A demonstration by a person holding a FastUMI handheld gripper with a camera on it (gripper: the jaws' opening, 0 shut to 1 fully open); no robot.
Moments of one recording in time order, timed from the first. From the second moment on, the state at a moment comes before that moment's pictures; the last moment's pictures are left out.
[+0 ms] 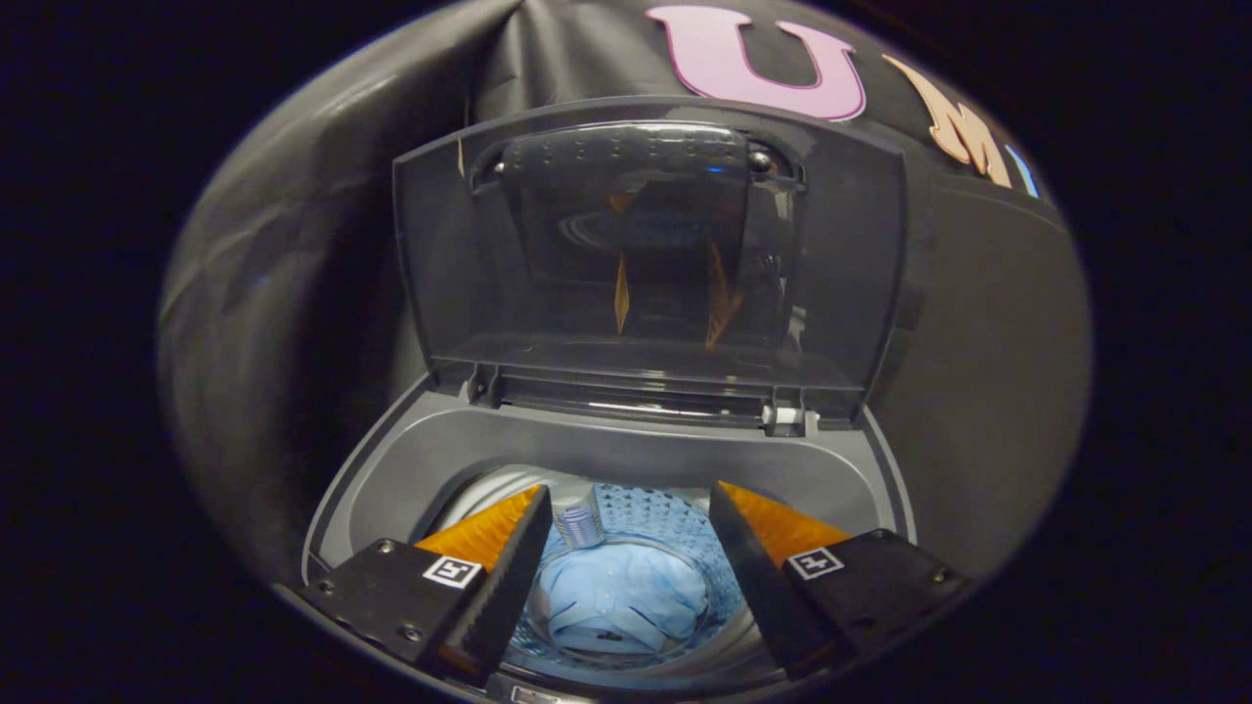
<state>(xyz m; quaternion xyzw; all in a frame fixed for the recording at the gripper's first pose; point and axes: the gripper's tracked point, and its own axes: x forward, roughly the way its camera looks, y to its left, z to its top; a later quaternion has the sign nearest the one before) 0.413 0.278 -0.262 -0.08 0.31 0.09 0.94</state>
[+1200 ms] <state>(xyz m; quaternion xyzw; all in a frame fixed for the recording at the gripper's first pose) 0.431 0.308 -0.092 -0.08 0.19 0.10 0.97</state>
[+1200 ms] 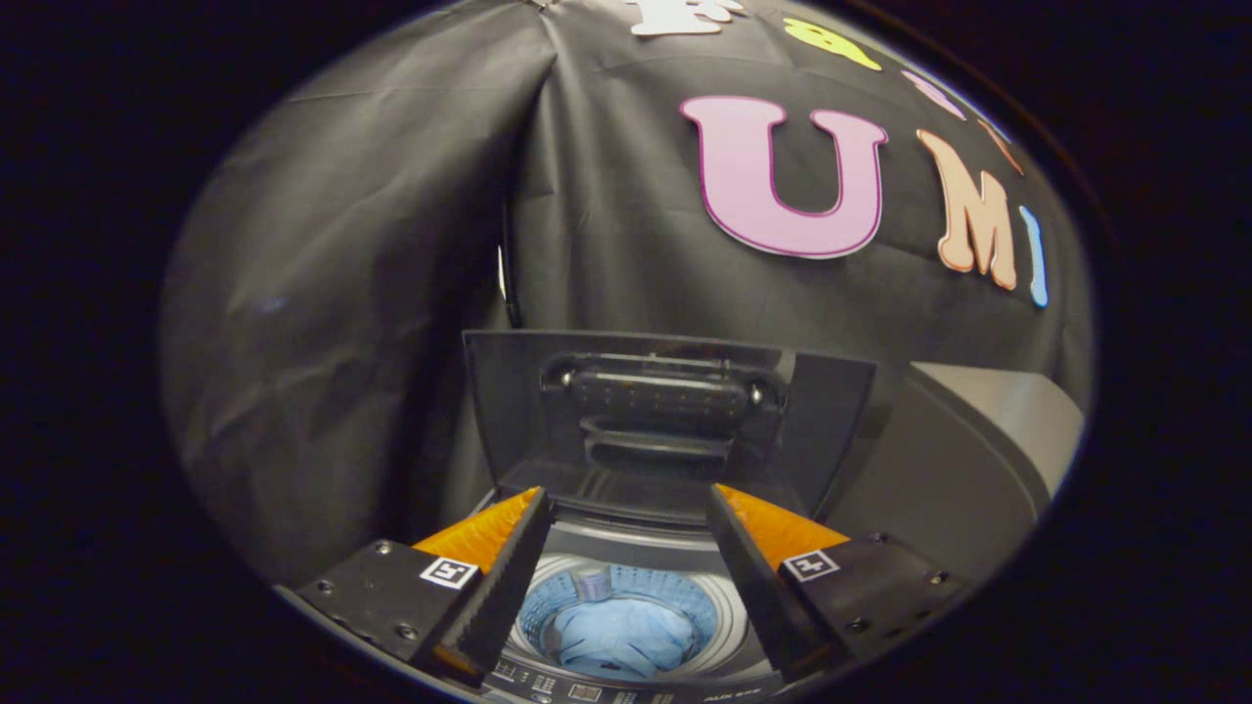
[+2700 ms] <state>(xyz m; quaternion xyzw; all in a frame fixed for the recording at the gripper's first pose) 0.606 0.291 -0.057 -0.02 0.04 -0.01 1.00</state>
